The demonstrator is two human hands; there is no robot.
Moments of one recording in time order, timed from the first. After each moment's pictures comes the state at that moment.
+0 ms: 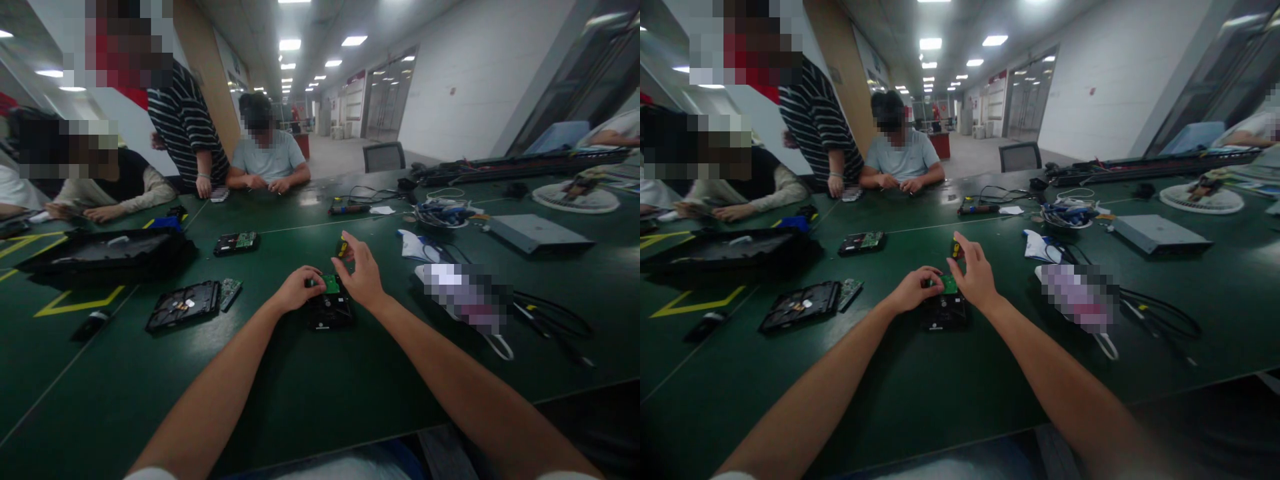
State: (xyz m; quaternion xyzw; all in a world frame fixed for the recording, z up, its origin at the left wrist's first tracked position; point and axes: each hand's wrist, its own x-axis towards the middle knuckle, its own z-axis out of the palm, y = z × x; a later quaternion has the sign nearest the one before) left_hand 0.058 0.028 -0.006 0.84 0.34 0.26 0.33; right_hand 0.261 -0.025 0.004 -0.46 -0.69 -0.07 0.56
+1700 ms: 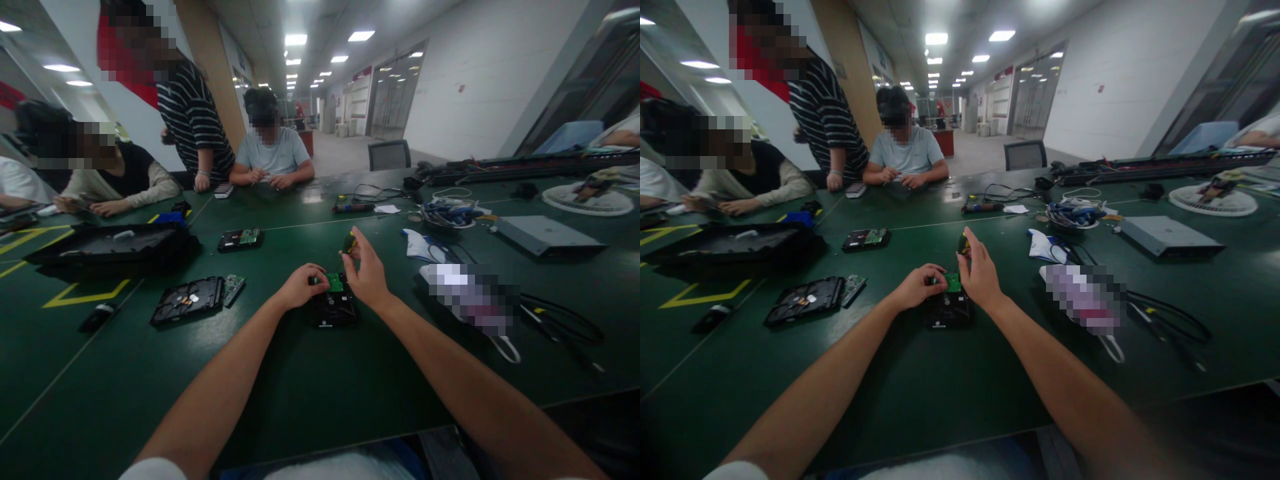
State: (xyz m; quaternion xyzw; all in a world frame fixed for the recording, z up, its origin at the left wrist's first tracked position) left_hand 0.058 0.030 -0.009 0.84 0.33 0.27 0.33; right_hand 0.262 -0.024 -0.001 -0.47 -0.68 -0.04 0.56
